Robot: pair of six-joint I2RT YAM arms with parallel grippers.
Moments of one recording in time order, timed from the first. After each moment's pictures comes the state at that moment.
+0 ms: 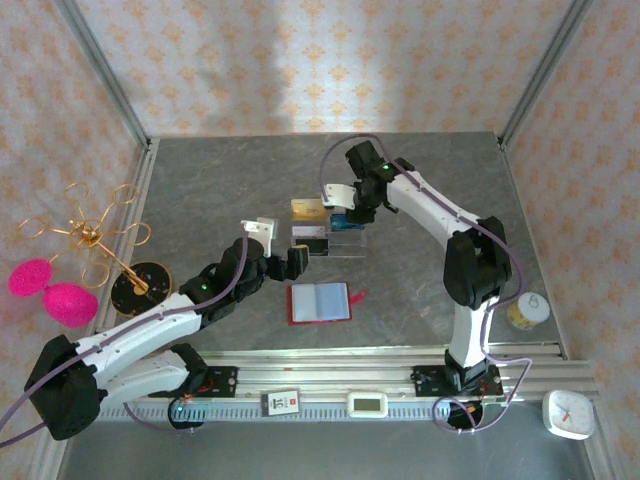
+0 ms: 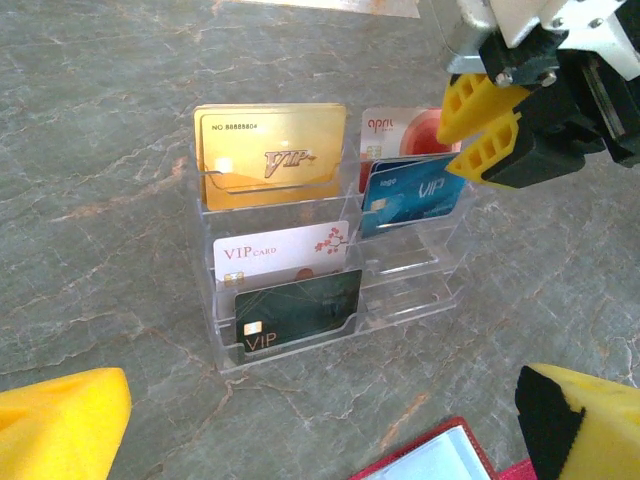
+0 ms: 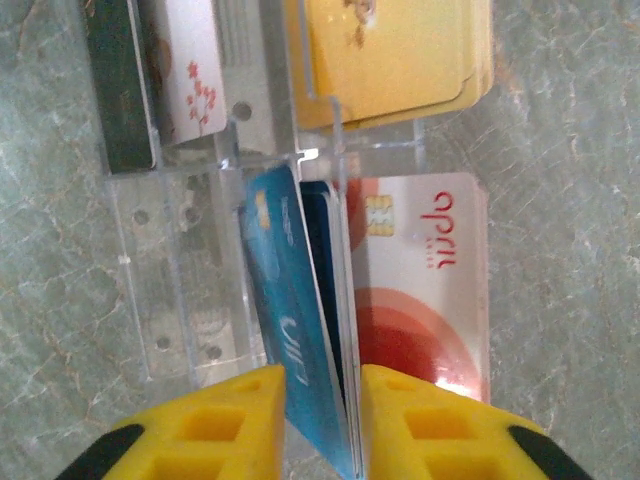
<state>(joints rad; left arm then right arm) -0.69 1.01 0.58 -0.05 -0.22 -0.43 0.50 1.91 1.65 -0.90 -0.11 -0.99</state>
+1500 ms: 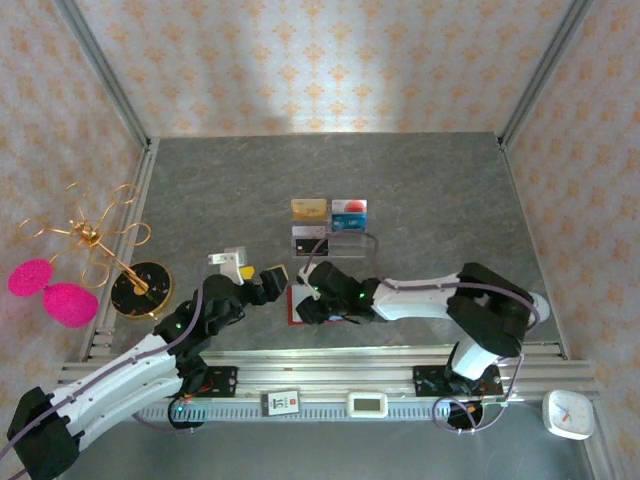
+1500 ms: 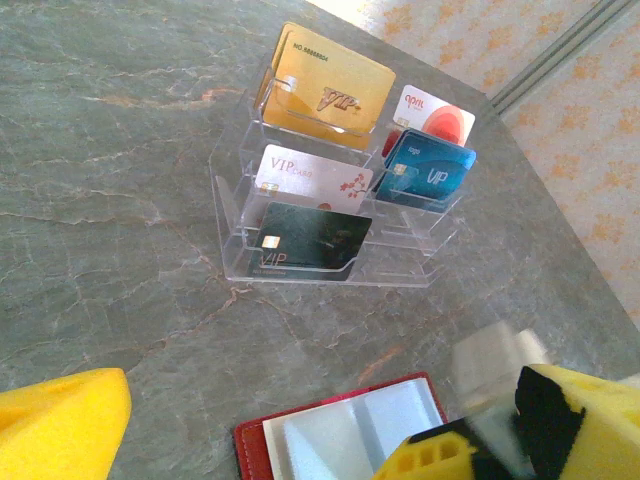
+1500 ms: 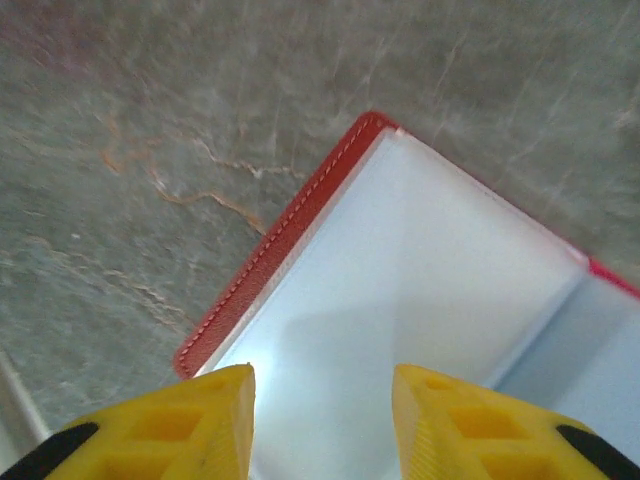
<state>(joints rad) -0.69 0.61 0.25 -0.02 -0.21 -0.70 1.08 1.64 0.78 -0.03 -0.06 0.38</state>
